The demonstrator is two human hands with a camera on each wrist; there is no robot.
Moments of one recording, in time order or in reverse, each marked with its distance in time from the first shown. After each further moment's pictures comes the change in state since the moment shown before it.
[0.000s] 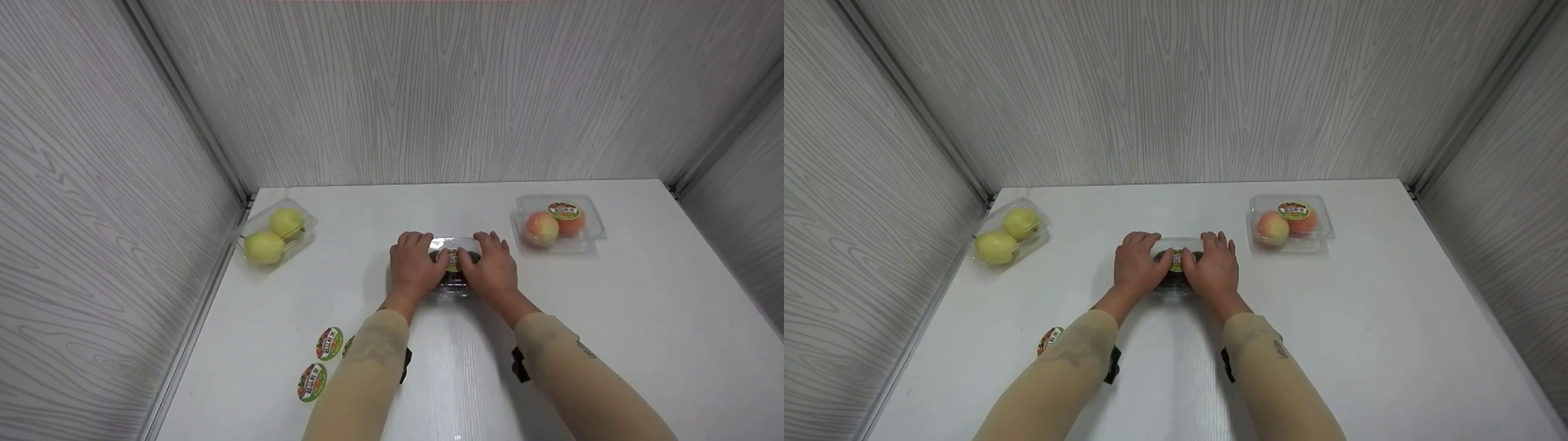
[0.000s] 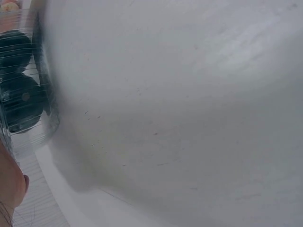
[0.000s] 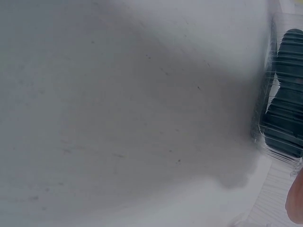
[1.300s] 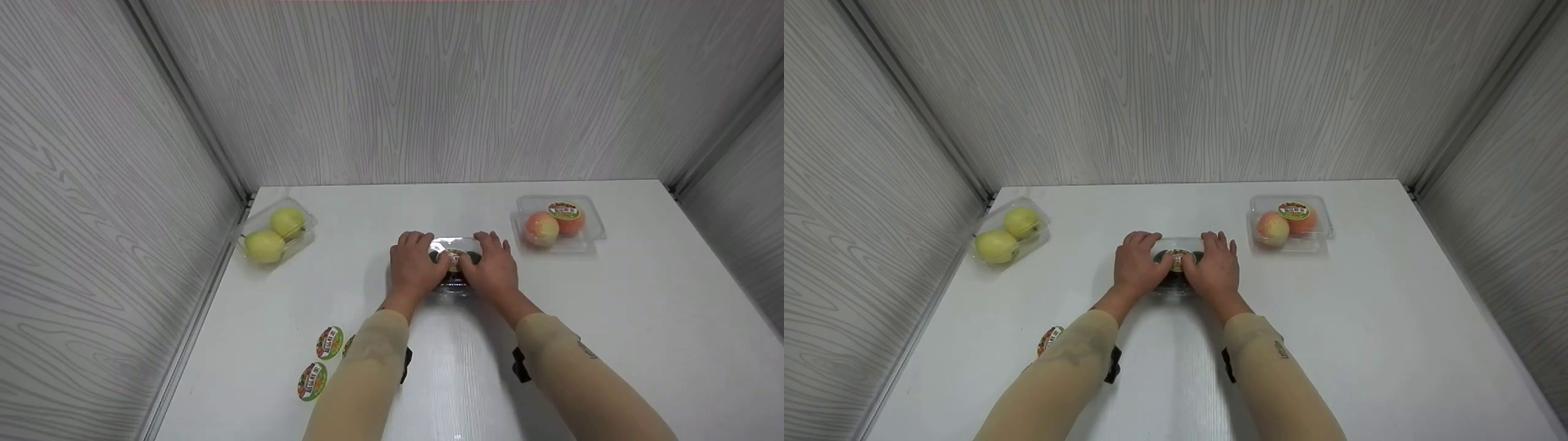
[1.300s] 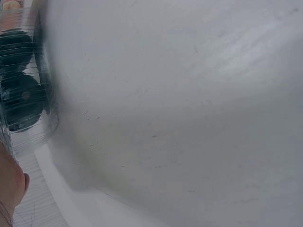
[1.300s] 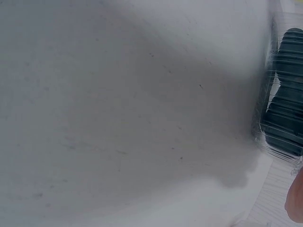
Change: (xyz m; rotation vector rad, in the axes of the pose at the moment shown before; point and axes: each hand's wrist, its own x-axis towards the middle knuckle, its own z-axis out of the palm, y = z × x) left_hand 0.000 0.000 -0.001 0.015 -0.042 -0.007; right_hand -0.001 0.003 0.000 0.021 -0.005 -0.025
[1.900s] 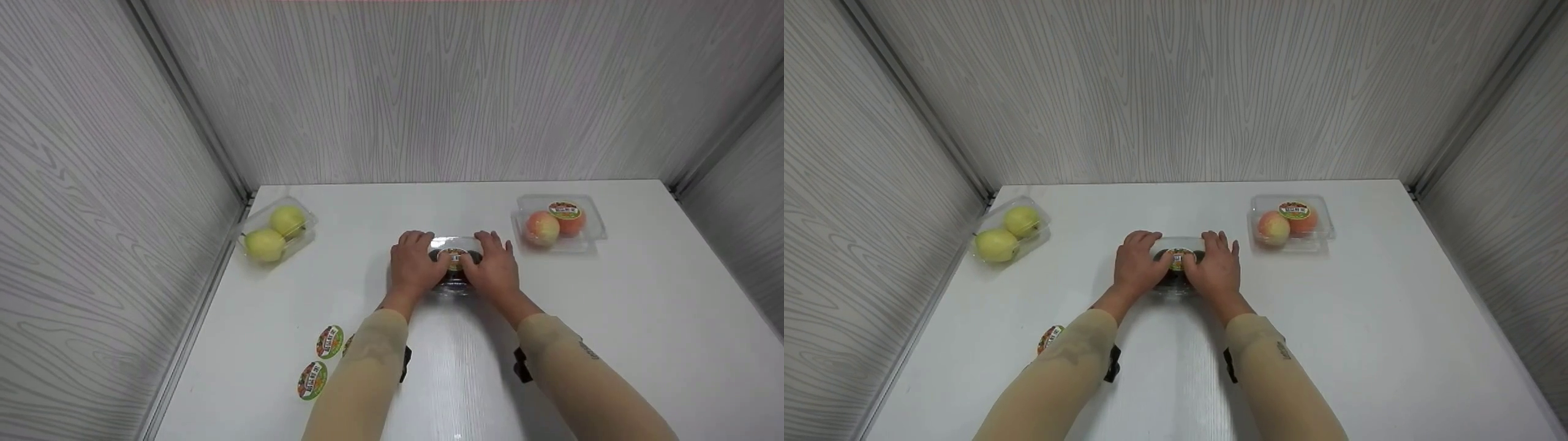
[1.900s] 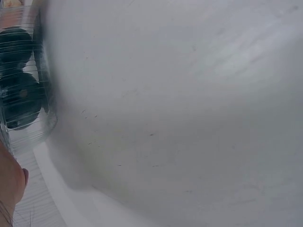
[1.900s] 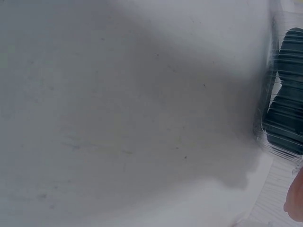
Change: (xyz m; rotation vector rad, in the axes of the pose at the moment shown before) left_hand -0.001 -0.003 -0.001 -0.090 0.039 0.025; right_hand 0.002 0.001 0.001 -0.002 -0.015 -0.017
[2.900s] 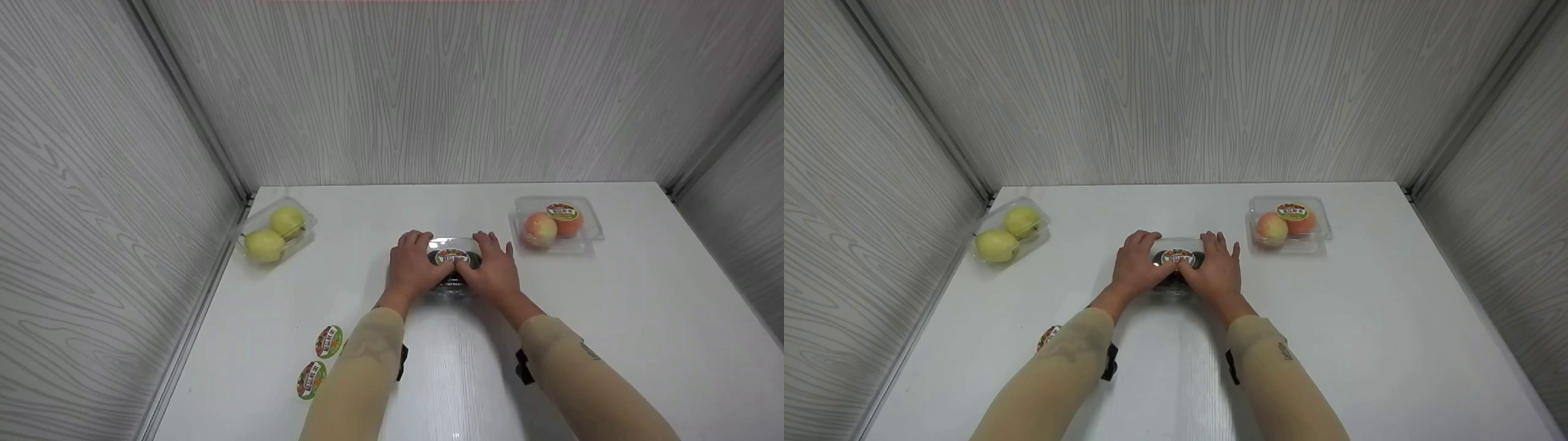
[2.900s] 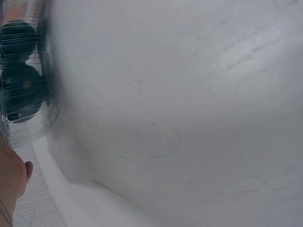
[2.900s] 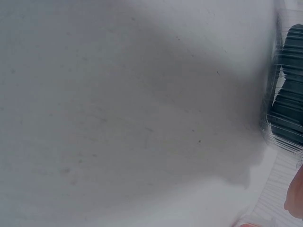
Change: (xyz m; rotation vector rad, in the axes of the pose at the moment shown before) left_hand 0.001 -0.004 0.002 0.004 -0.152 -0.021; right_hand -0.004 0.006 -0.002 -0.001 -0.030 -0.041
